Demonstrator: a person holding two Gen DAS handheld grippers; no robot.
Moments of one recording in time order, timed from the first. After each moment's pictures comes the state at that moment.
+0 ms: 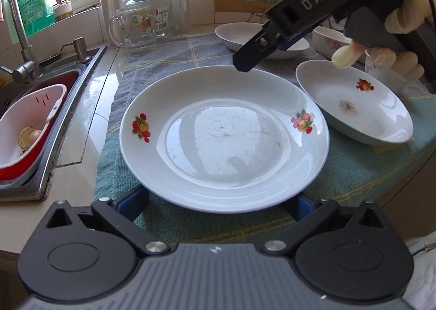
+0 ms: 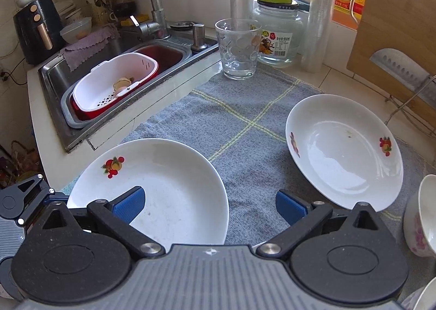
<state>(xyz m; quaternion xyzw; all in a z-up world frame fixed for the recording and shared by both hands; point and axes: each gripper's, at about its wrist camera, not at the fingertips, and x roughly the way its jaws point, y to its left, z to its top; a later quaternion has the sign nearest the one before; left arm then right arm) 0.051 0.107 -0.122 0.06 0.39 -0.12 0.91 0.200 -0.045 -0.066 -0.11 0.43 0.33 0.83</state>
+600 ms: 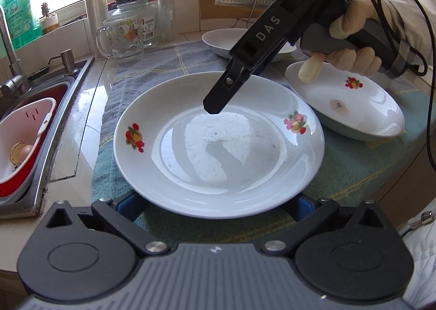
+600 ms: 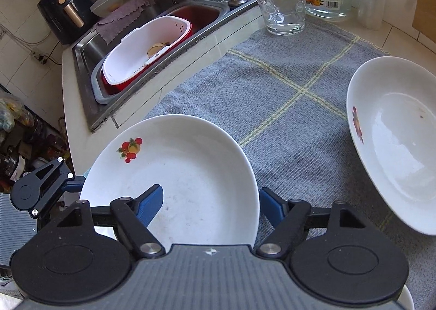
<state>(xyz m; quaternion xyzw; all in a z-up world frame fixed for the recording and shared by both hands) 0.054 0.110 -0.122 0.07 0.38 -0.15 0.91 0.243 -0.027 -0.103 -0.08 0.51 0.43 0.74</state>
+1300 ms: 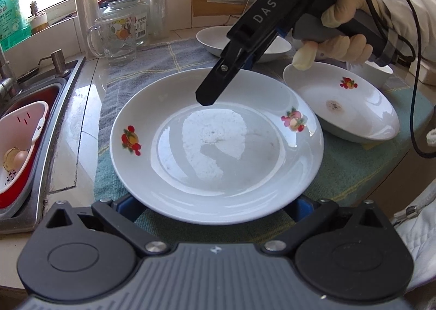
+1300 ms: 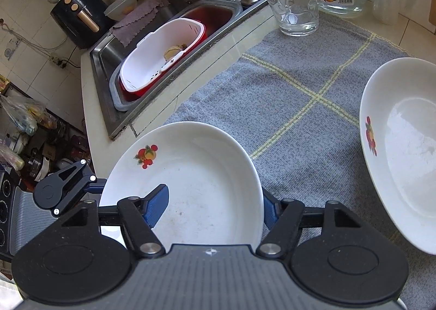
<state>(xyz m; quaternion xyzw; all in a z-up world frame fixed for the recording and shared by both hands) 0.067 0.118 -0.113 0.08 0.39 -0.18 0.90 0.261 -0.027 -0.094 -0.05 0.54 0.46 0.70</state>
